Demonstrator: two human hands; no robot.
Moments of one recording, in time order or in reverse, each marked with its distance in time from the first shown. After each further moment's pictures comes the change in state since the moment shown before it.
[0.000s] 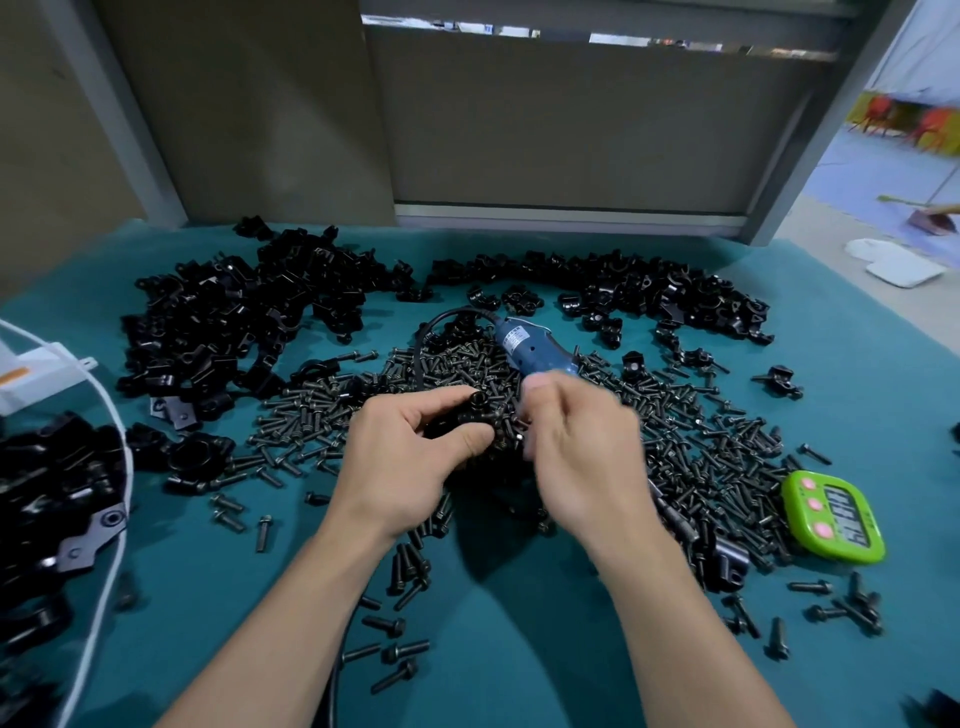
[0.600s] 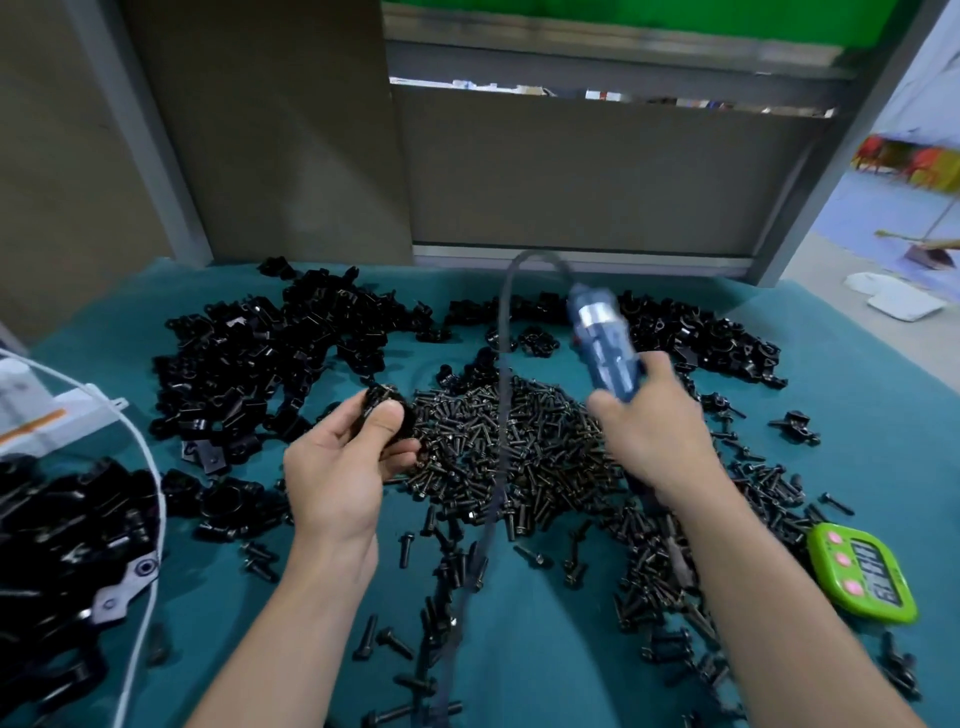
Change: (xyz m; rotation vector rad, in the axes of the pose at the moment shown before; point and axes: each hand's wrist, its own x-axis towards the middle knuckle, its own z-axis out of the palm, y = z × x) left_hand 0.018 0.001 -0.035 -0.601 0.434 -0.167; right_hand 0.071 0.010 -0.026 -0.165 -0.002 0.296
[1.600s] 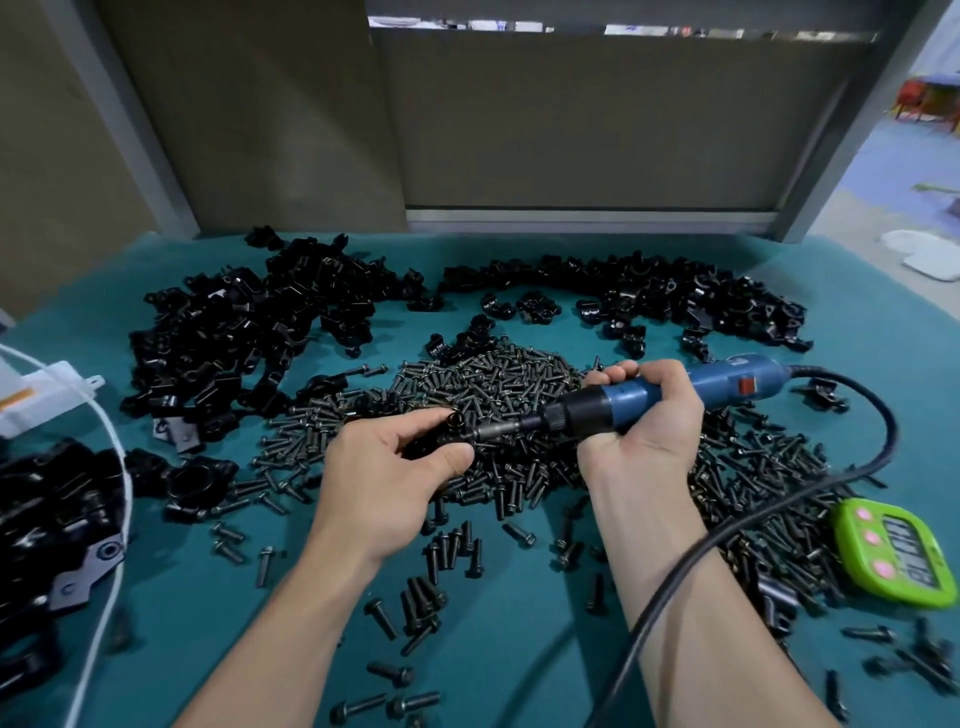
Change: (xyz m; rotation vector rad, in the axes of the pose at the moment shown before) left_hand -0.018 -0.014 0.005 0.811 -0.290 0.132; right_hand -0.004 0.002 0.039 2.026 0.168 0.509
